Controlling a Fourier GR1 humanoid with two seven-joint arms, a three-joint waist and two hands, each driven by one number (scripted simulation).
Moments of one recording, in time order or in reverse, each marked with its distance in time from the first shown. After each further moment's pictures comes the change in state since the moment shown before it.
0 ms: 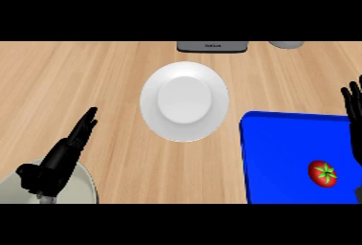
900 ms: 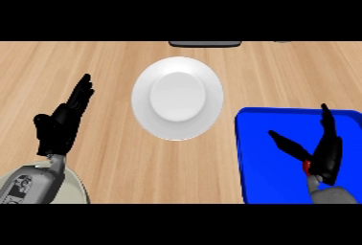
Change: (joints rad) left arm -0.246 -0.054 0.073 0.141 -0.093 0.119 0.111; right arm -0.014 0.096 0.265 0.174 0.605 -0.709 0.415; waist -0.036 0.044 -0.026
